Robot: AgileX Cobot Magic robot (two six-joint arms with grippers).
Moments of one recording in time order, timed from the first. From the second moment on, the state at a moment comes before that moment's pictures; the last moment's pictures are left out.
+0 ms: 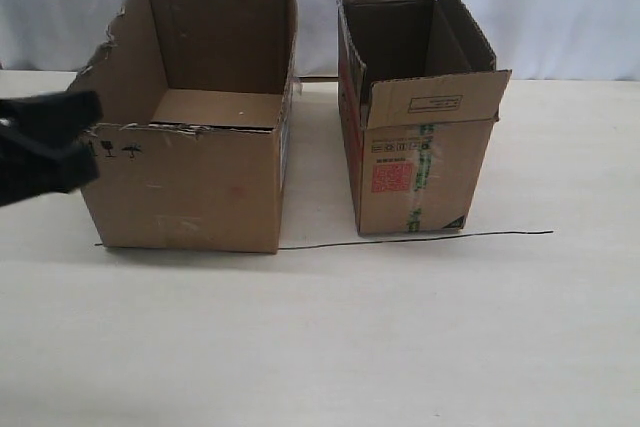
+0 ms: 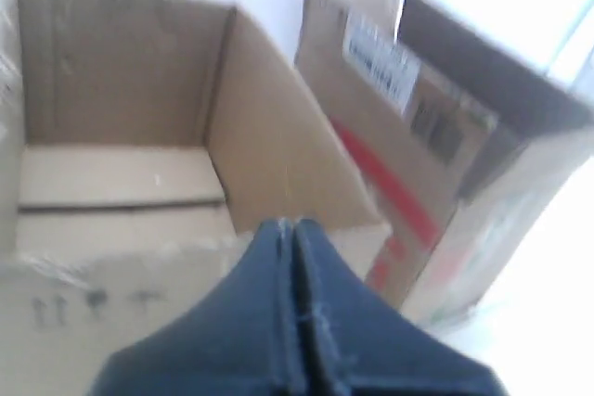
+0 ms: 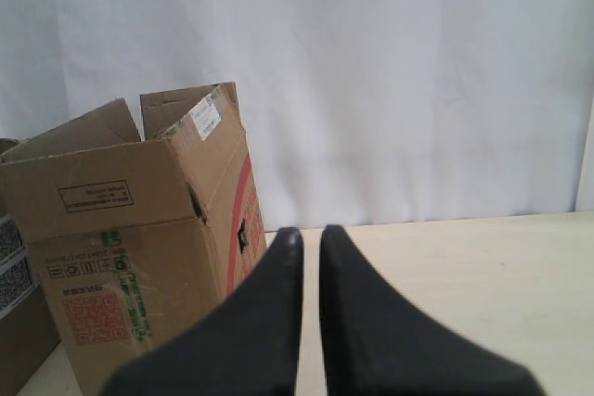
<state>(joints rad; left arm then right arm) -0.59 0.90 -0.43 -0.67 -0.20 0.38 0.16 0.00 0.00 0.02 0.04 0.05</state>
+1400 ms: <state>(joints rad) 0.48 2.21 -1.36 -1.26 1.20 1.03 0.16 0.00 0.00 0.02 0.04 0.05</state>
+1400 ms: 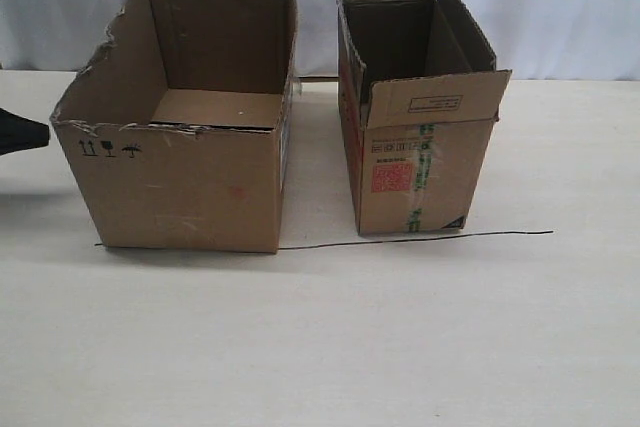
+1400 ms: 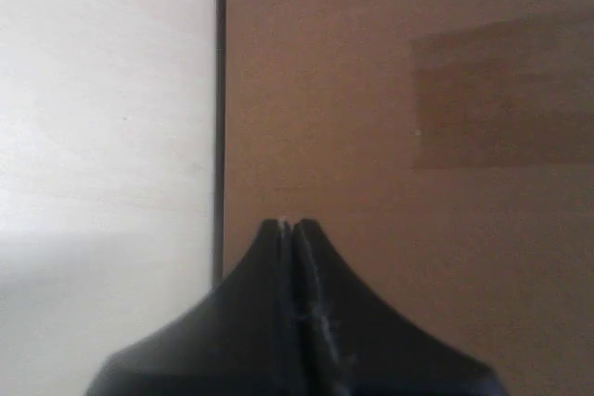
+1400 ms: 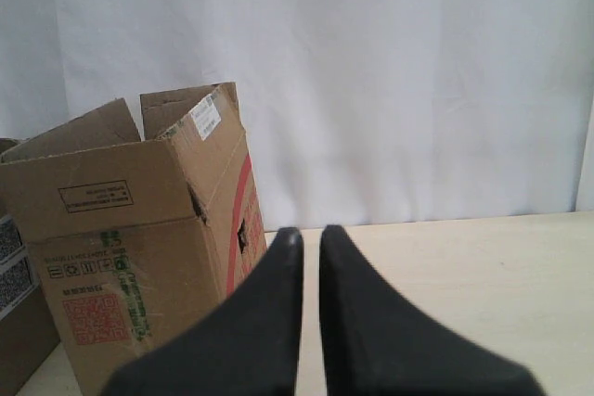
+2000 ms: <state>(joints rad) 0.36 2.27 -1.37 -1.41 1.21 1.09 0.16 0.00 0.00 0.02 0.04 0.05</state>
